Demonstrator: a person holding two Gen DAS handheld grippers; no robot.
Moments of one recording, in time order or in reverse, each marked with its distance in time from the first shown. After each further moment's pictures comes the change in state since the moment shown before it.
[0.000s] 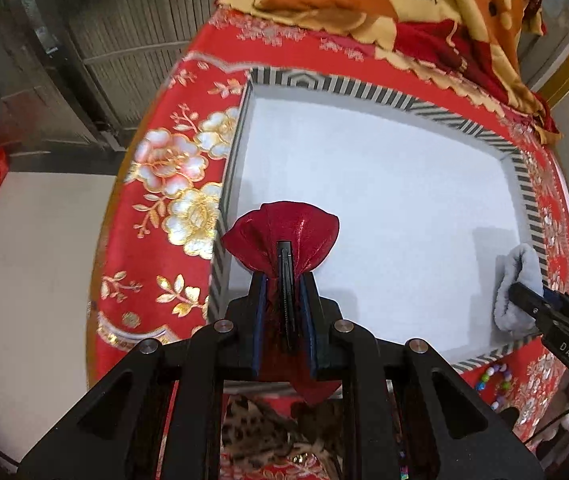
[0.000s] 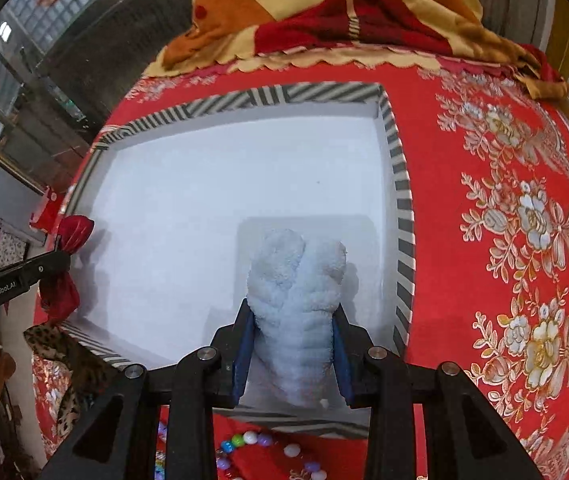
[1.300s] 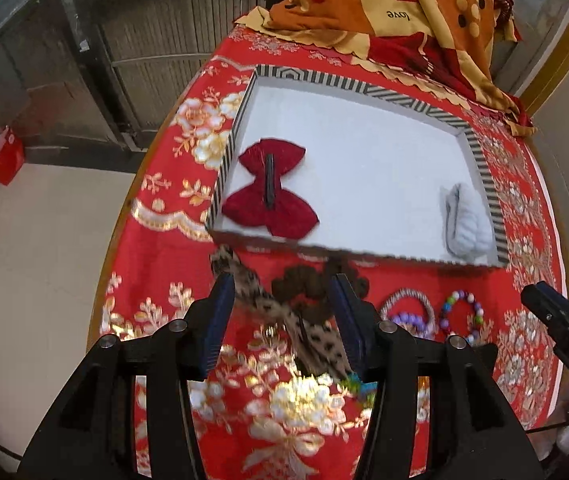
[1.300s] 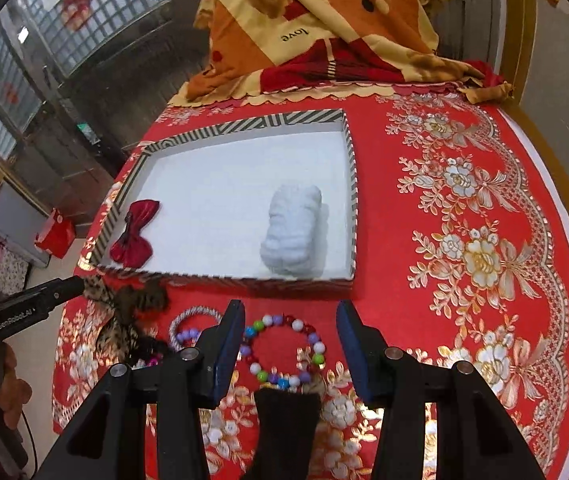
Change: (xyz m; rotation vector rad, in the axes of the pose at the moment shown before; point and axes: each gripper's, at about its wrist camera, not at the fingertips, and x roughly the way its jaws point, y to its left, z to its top) left arm -0.083 -0.025 -0.103 -0.049 -0.098 0.026; right arm -0.101 0.010 -0.090 0.012 -0.153 -0.011
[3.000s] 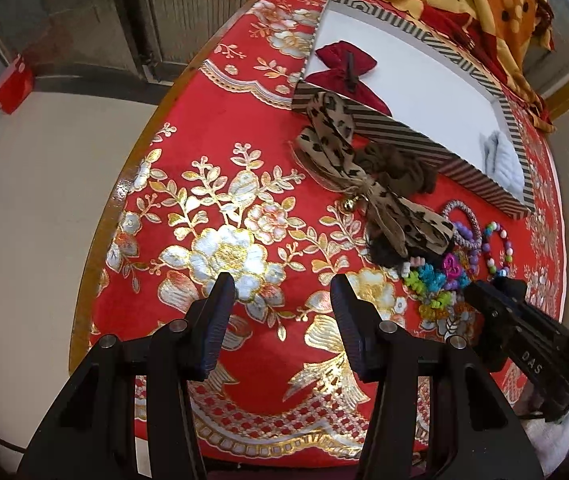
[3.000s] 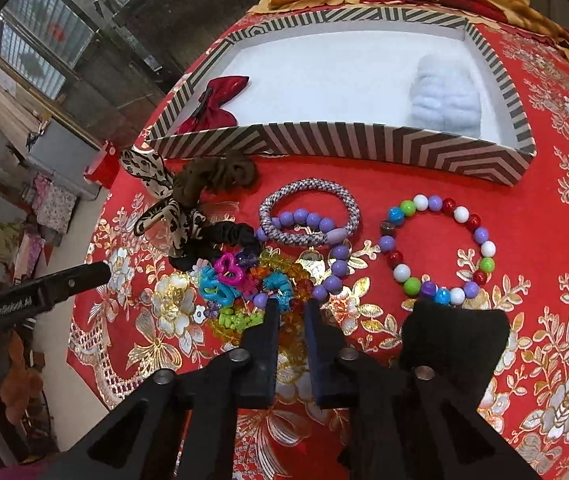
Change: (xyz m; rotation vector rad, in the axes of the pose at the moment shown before) left arm 0.012 0.062 -0.075 -0.155 0.149 -0.029; right arm 0.061 0.062 -0.067 -0.105 0.202 0.223
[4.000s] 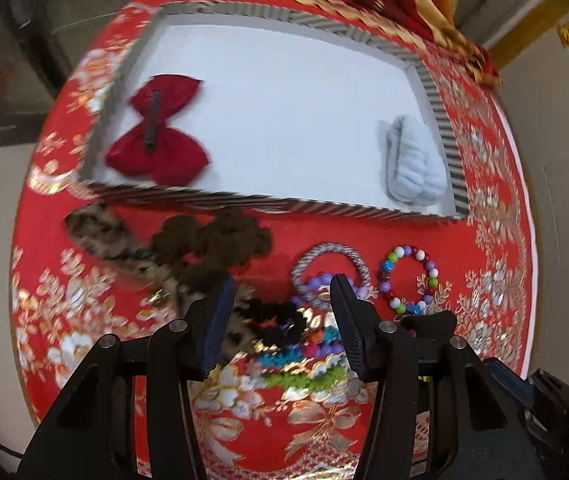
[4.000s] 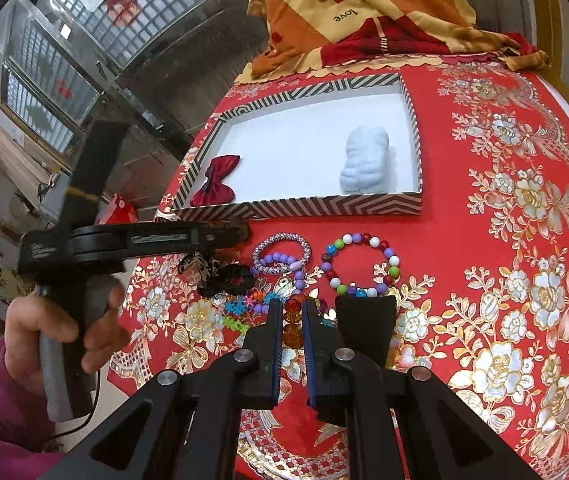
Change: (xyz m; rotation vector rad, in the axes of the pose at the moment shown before) left arm 0.025 -0.135 0.055 0.236 0.064 -0.094; right arm -0.100 -0.025 -0.013 0.090 -0.161 0.032
